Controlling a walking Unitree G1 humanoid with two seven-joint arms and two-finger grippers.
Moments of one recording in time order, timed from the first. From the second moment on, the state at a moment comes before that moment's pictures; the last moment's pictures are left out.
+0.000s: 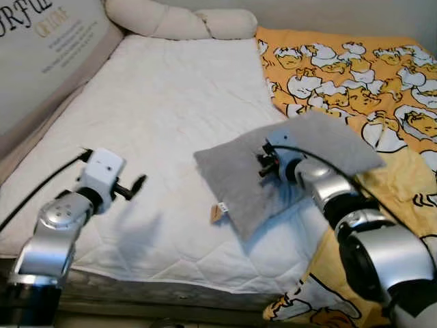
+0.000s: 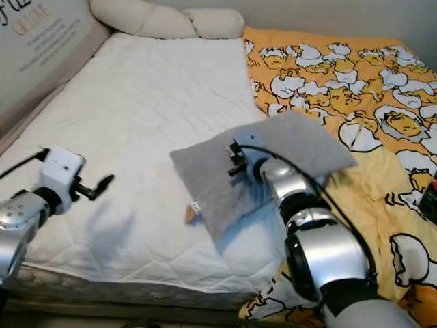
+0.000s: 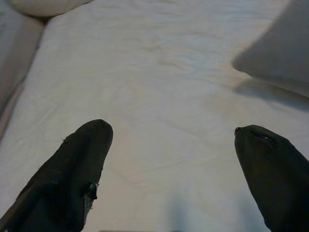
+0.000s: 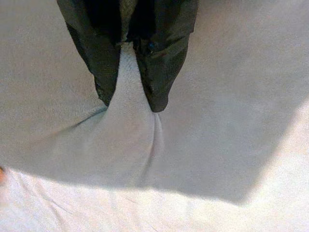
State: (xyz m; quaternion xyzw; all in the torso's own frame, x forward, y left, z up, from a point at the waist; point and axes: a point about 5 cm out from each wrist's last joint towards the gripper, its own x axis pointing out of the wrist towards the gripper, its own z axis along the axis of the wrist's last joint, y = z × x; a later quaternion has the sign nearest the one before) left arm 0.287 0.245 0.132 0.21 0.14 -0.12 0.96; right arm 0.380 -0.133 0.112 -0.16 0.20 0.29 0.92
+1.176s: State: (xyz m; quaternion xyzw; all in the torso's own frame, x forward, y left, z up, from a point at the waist) left arm 0.302 0.208 0.121 0.17 0.12 -0.13 0.97; right arm 0.337 -0.108 0.091 -0.22 0.13 0.53 0.81
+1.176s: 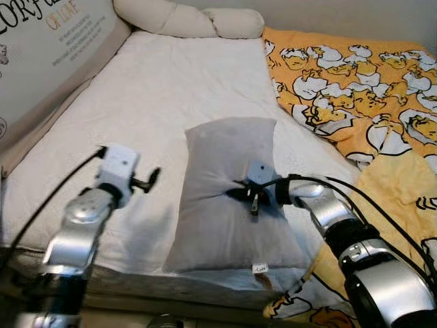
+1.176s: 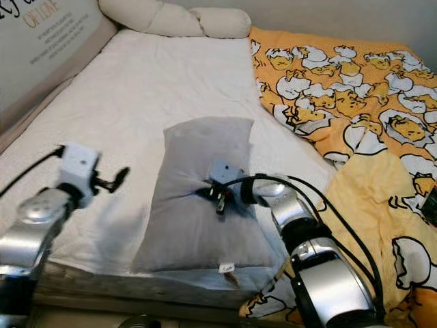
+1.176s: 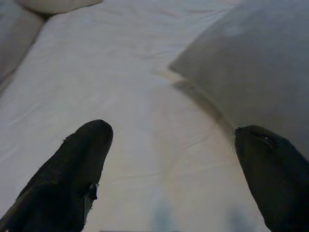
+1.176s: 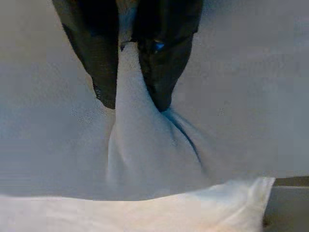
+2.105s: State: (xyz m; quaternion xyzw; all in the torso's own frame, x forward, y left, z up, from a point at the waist) left arm 0.321 0.173 0.092 -0.03 0.18 -0.24 0.95; right arm 0.349 -0.202 0.123 0.10 0.06 0.32 0.94
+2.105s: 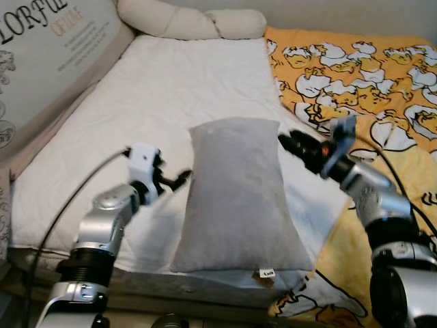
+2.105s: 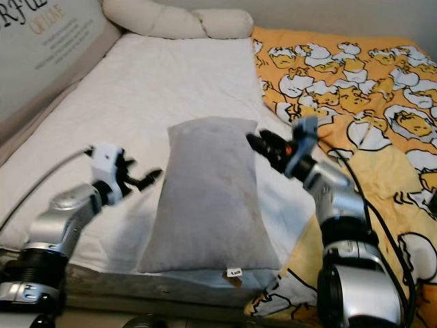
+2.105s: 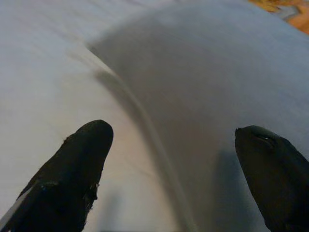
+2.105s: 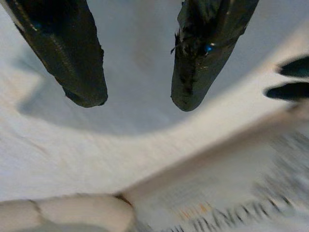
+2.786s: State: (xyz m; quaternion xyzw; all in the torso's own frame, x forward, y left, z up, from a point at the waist) left arm 0.305 0.153 0.054 -0.19 0.24 -0.33 0.89; right arm 0.308 -0.195 0.050 0.29 0.25 0.33 0.86
